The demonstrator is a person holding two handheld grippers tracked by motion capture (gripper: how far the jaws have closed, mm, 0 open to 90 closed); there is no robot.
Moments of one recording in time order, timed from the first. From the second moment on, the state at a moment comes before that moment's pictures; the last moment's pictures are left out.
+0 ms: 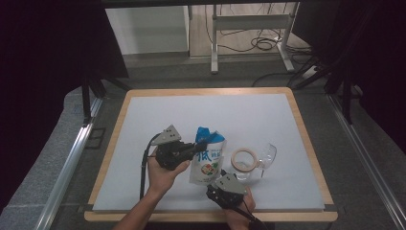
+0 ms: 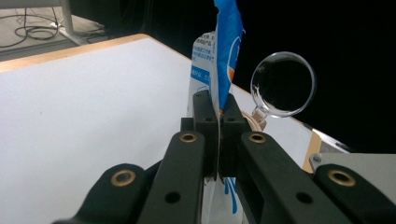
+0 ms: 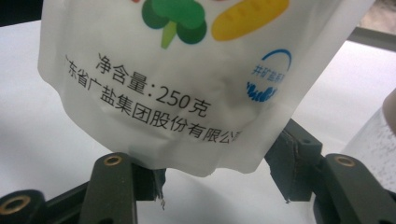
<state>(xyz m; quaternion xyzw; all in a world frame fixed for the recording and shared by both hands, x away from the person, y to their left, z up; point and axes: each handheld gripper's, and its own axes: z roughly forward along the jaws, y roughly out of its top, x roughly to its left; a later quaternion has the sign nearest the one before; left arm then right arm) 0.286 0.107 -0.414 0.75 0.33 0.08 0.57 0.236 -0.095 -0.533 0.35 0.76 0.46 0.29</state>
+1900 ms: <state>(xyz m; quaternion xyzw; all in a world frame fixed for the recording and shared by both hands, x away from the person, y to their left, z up) 0.334 0.053 -0.392 0.85 0.25 0.00 0.46 0.238 -0.075 -0.533 0.38 0.76 0.46 0.25</state>
